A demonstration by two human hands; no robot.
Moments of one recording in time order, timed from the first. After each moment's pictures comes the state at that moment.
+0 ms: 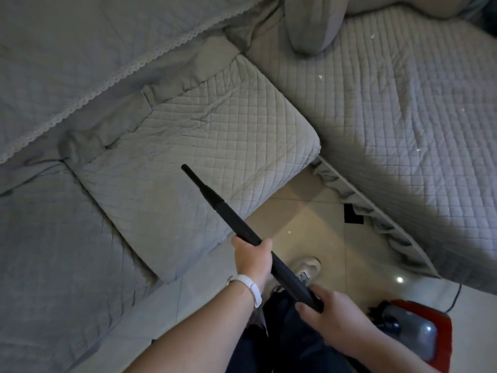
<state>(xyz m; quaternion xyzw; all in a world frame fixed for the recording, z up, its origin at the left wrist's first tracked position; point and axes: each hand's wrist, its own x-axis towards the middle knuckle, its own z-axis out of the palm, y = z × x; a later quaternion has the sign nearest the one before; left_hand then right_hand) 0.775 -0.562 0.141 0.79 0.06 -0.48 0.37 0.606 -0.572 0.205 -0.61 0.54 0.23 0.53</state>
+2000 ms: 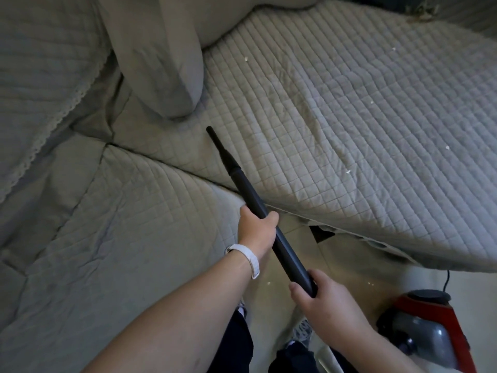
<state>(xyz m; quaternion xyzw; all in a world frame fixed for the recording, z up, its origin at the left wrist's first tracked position) 0.714 -0.935 0.079 0.75 -0.24 -0.57 0.21 0.587 -0.836 0.164 -0.42 0.74 0.05 0.51</state>
